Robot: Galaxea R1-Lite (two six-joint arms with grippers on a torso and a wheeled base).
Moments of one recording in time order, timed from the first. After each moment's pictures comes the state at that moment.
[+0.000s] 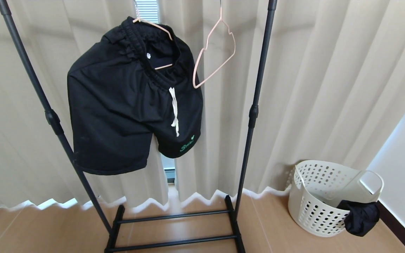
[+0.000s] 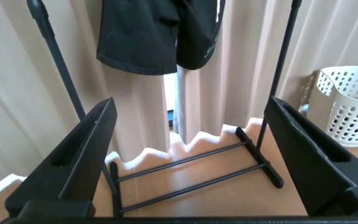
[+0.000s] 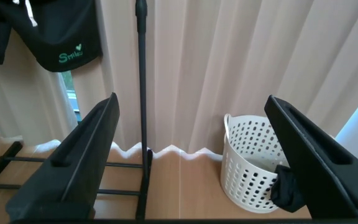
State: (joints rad) left arm 0.00 0.00 0.00 -0.04 -0.19 0.08; right arm 0.01 0.01 0.00 -0.08 0.08 -0.02
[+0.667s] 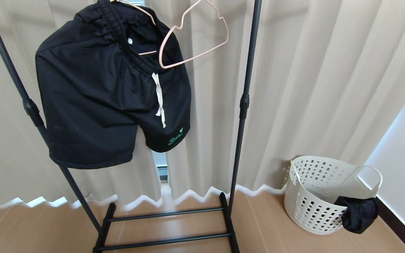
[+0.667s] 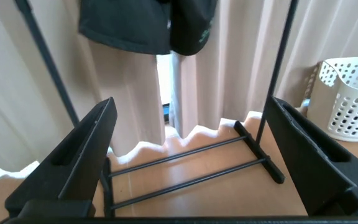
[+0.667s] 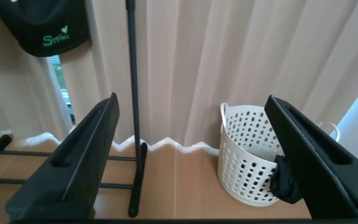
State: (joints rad) left arm 0.00 0.00 0.00 -0.04 -0.19 0.07; right arm 0.01 0.01 0.00 -0.08 0.08 -0.02
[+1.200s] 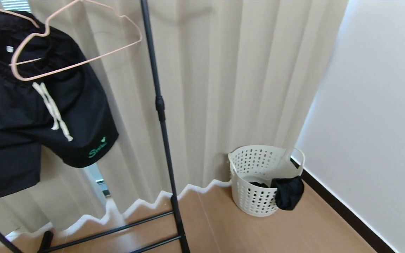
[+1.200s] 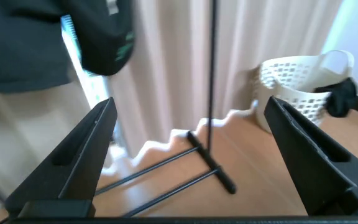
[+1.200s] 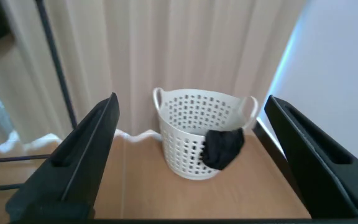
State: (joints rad) left arm 0.00 0.00 0.00 -0.04 -0.19 0.07; right arm 0.01 0.01 0.00 -0.08 0.08 -0.02
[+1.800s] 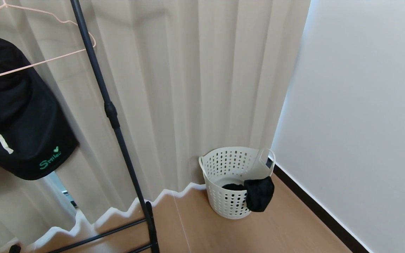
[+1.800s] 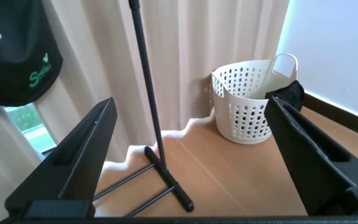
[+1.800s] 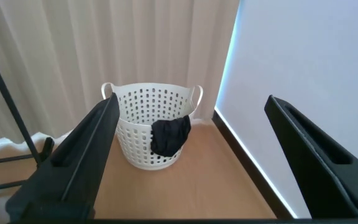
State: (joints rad) left arm 0.00 0.00 0.00 -0.04 -0.19 0.07; right arm 0.01 0.01 0.00 -0.08 0.08 -0.02
